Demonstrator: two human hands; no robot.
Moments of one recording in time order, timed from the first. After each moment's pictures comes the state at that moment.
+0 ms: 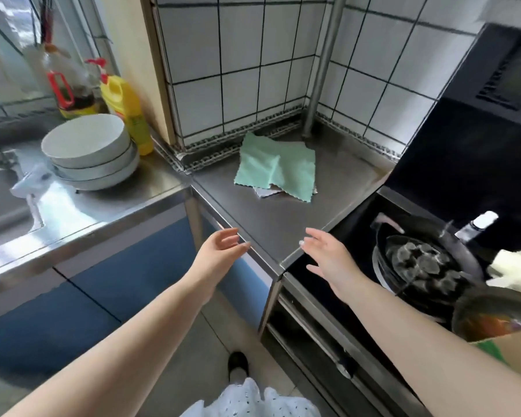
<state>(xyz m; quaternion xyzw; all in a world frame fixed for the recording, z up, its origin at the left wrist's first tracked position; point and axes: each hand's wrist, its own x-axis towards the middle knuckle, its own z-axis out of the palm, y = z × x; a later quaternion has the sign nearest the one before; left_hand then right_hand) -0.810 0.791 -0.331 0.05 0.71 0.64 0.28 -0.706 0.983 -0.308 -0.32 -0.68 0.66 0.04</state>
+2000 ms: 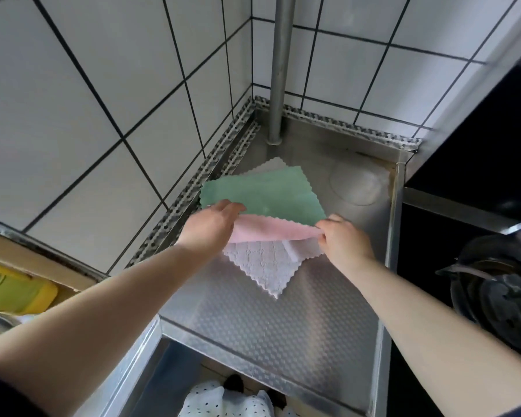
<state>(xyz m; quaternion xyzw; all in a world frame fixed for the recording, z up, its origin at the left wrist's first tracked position) -1.215 0.997 -0.358 0.59 0.80 0.15 0.04 -1.000 1.138 -0.374 -0.42 -0.90 0.09 -0.02</state>
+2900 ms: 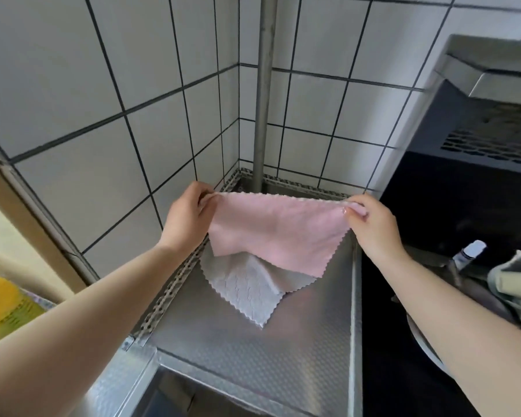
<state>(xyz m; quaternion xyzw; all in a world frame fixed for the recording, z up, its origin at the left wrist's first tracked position) -1.209 0.979 -0.219 0.46 0.76 0.46 0.01 -0.948 1.135 -0.213 -0.44 -0.76 0.29 0.37</state>
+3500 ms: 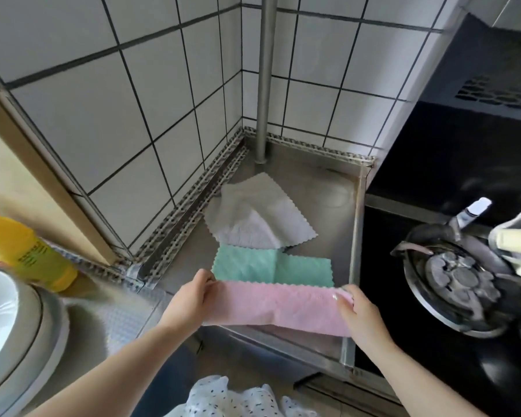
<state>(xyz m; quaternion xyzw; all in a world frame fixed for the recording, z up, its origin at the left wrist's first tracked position) -1.130 0.847 -0.375 0.44 0.84 0.24 0.19 -0.854 1.000 -0.369 -0.55 -0.71 0.42 0.12</state>
